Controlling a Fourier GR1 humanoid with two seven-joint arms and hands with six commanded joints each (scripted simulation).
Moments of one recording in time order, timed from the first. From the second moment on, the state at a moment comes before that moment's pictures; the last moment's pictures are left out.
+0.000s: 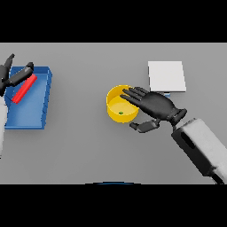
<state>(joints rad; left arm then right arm) -0.47 0.44 0.10 -1.24 -0.27 -0.17 0.48 -0.44 -0.43 0.51 -1.44 0.78 0.27 -0.19</state>
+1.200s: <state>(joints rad) -0.47 0.46 0.10 -1.22 -0.28 -0.19 0.45 -0.71 -0.34 0.69 -1.07 0.89 0.42 -0.26</state>
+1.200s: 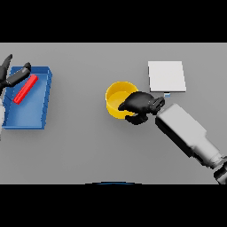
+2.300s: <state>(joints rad) -0.48 0.46 0.11 -1.22 -0.26 -0.20 0.46 -0.73 -0.44 0.62 -1.30 0.79 0.59 -0.10</state>
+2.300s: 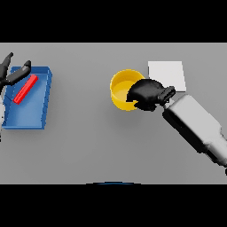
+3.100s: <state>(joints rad) -0.45 0.45 0.12 -1.30 -0.23 -0.20 0.54 -0.85 -0.53 0.48 -0.99 0.80 0.38 -0.11</state>
